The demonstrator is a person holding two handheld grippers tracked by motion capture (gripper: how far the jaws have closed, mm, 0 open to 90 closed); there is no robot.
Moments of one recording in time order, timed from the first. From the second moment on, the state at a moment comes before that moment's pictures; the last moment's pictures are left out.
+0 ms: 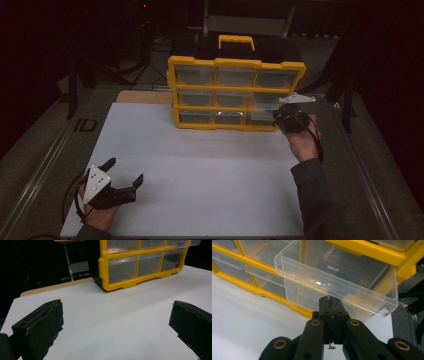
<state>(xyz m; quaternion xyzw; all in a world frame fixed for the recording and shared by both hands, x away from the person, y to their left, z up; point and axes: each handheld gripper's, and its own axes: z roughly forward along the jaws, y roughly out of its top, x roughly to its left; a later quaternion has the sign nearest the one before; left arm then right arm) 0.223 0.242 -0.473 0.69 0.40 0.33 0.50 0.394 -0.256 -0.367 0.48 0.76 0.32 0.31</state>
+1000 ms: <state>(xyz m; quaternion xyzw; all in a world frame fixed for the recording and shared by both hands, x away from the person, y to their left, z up) 0.223 0.242 -0.473 0.69 0.40 0.33 0.50 0.412 -0.256 -0.369 0.51 0.74 0.33 0.30</state>
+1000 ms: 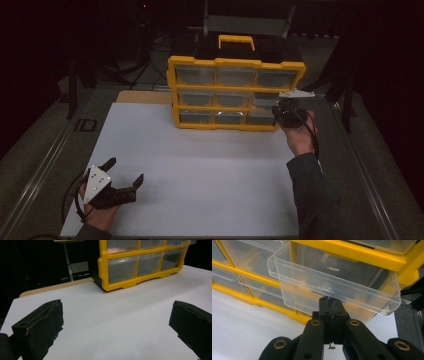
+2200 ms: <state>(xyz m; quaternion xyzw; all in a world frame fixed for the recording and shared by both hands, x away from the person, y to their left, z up) 0.224 0.241 -0.473 0.69 0.40 0.33 0.50 0.441 -0.252 -0.386 0.52 0.72 0.34 0.31</state>
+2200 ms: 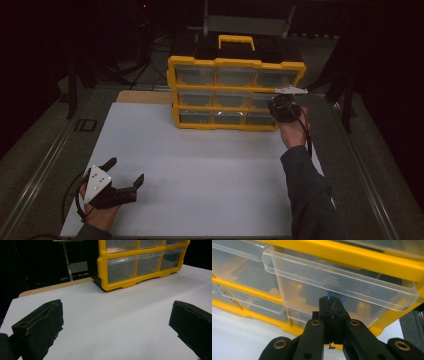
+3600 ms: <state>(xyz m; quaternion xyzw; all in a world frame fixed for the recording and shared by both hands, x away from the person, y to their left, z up) 0.224 0.241 -0.473 0.69 0.40 0.33 0.50 0.425 -0.239 -0.383 0.47 0.77 0.32 0.29</state>
